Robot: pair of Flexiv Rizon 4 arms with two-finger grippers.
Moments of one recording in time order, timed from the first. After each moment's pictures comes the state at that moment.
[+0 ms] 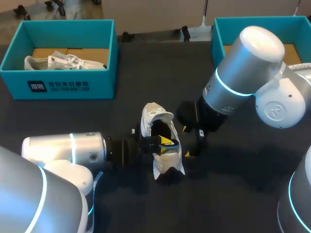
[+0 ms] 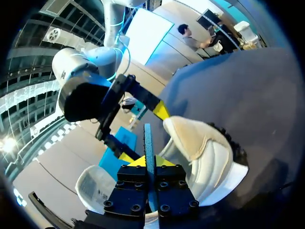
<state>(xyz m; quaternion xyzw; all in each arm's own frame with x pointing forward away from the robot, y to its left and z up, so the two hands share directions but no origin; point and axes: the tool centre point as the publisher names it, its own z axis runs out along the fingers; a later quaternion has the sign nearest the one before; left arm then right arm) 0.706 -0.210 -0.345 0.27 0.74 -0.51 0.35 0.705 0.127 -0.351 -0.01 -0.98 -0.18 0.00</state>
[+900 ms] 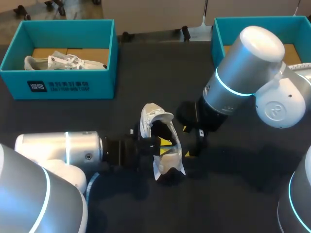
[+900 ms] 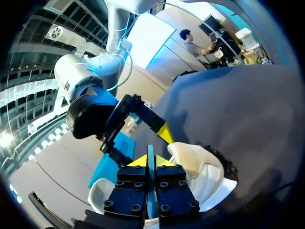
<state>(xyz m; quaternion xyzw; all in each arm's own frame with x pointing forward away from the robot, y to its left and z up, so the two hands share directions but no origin) 0.681 -0.207 -0.321 0.28 0.74 -0.52 0.33 0.705 0.127 -0.351 -0.01 -0.98 -0.18 0.00</state>
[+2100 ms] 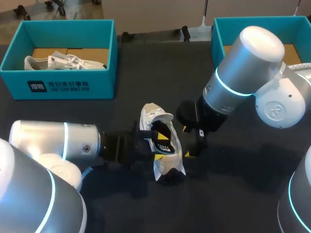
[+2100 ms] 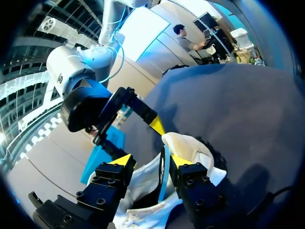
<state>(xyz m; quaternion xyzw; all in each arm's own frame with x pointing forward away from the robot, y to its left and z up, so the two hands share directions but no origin) 0.680 -0.193 -0.325 0.29 0.78 -0.48 0.29 0.705 0.127 -0.351 -0.01 -0.98 -0.18 0.00</state>
